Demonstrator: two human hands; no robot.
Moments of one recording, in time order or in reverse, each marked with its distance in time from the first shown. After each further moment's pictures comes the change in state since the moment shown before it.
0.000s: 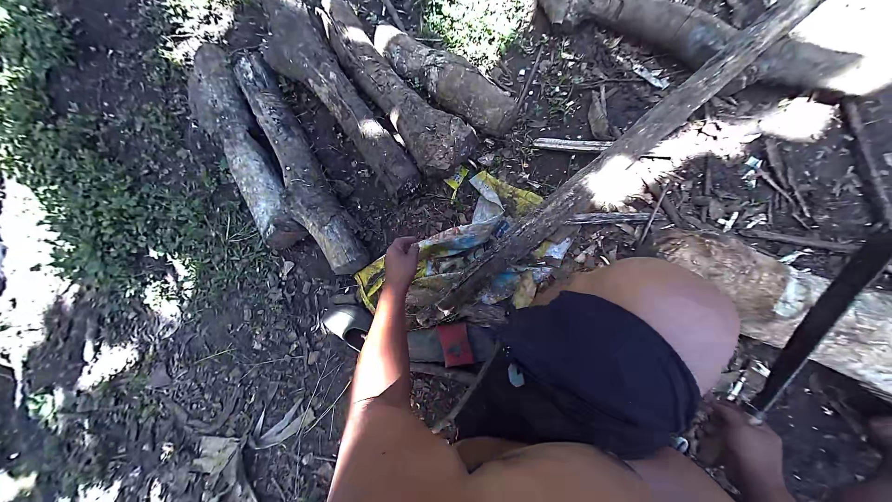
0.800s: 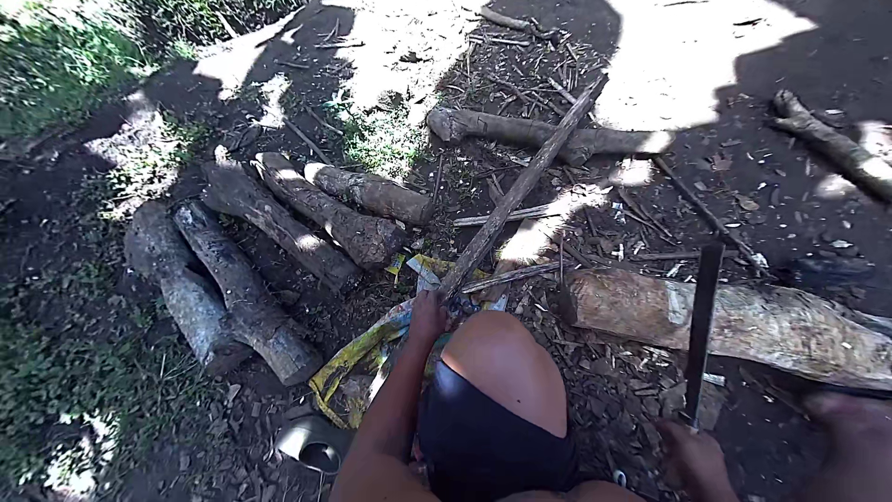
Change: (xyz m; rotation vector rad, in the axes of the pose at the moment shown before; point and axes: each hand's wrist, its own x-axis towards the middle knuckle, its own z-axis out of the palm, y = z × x) left_hand 0.009 0.109 0.148 0.527 -0.231 0.487; right_hand 0.011 0.017 0.013 0.121 -0.007 0.005
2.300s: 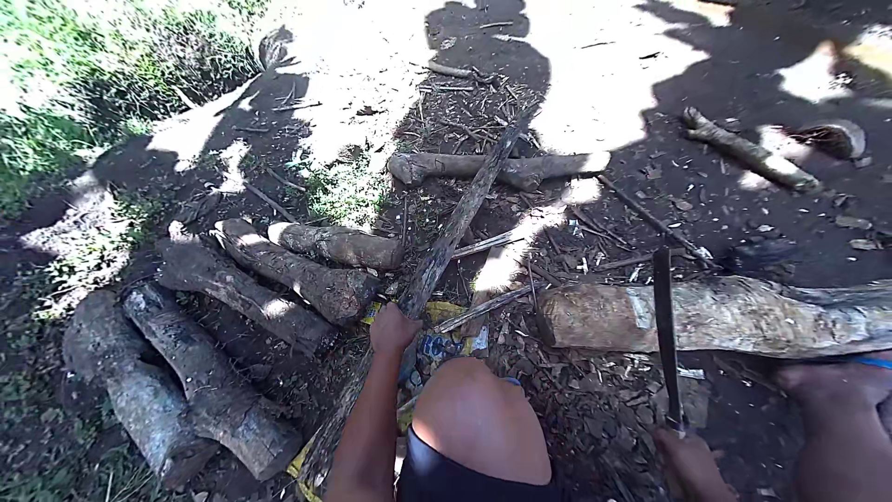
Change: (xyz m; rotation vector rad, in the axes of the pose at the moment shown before) left_hand 0.066 0.043 -0.066 0.356 0.034 -0.243; right_hand 0.009 0.006 0.000 0.031 -0.009 0.028
